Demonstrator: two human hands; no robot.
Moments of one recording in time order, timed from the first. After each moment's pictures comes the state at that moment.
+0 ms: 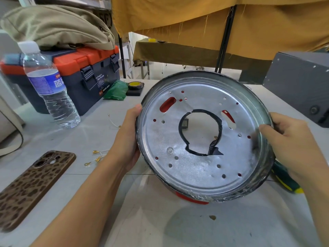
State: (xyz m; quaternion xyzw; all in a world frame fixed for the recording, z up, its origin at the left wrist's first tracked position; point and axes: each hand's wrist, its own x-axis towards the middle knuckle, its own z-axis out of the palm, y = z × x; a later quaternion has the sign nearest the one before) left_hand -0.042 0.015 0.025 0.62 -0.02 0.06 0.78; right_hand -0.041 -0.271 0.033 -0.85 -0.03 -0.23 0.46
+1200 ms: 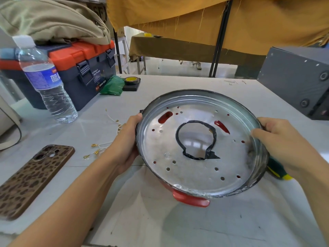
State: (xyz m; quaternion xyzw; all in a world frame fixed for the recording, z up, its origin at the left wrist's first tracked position) left_hand -0.059 0.014 0.019 0.67 0.03 -0.03 0.74; right_hand -0.049 -0.281 0.030 -0.88 0.01 -0.10 0.47
